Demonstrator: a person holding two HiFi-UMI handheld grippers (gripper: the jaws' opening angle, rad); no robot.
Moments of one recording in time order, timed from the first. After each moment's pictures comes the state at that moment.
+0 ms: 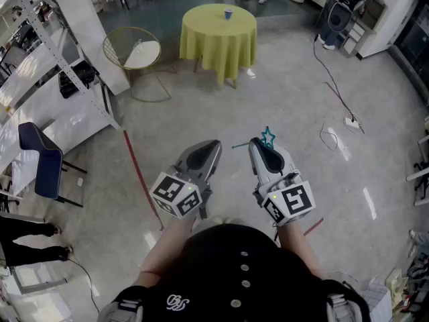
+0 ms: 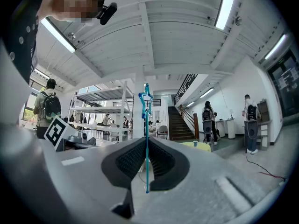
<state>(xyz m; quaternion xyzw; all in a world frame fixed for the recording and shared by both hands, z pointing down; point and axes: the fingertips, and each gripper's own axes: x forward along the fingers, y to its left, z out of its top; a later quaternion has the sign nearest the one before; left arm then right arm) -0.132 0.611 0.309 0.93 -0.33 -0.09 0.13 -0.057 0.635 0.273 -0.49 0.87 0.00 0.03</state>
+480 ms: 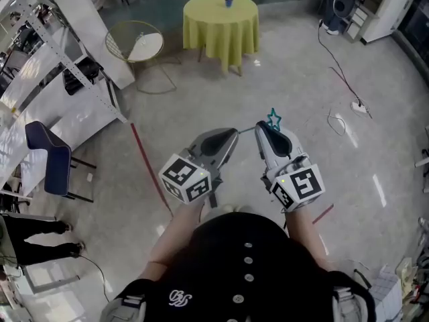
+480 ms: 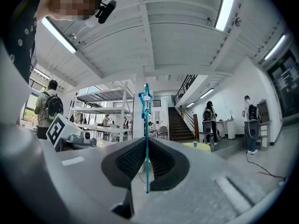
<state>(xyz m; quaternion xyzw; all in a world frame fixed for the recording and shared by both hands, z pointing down) -0.102 0.625 0.304 0.96 -0.25 -0.06 0.12 -0.055 0.636 0.267 -0.49 0.87 0.01 0.03</state>
